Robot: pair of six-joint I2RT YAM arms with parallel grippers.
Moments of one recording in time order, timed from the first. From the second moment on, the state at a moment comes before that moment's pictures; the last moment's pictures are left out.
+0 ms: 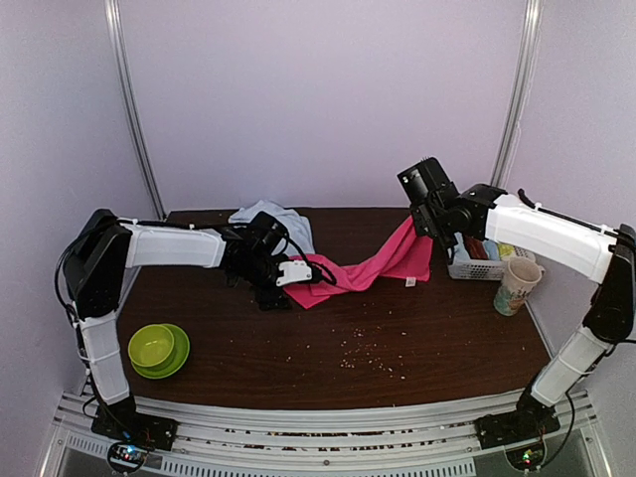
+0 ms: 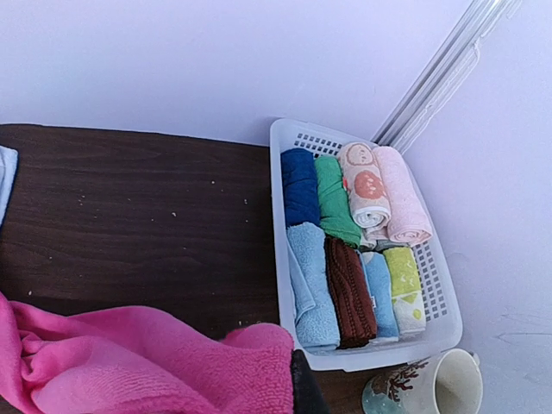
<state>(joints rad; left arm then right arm) -0.72 1.93 1.34 -0.42 0.07 0.84 0.70 1.58 1.42 -0.60 0.90 0.28</state>
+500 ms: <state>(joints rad) -0.78 2.10 1.53 -0.48 0.02 0.84 0.62 1.59 1.38 -0.59 0.90 0.28</state>
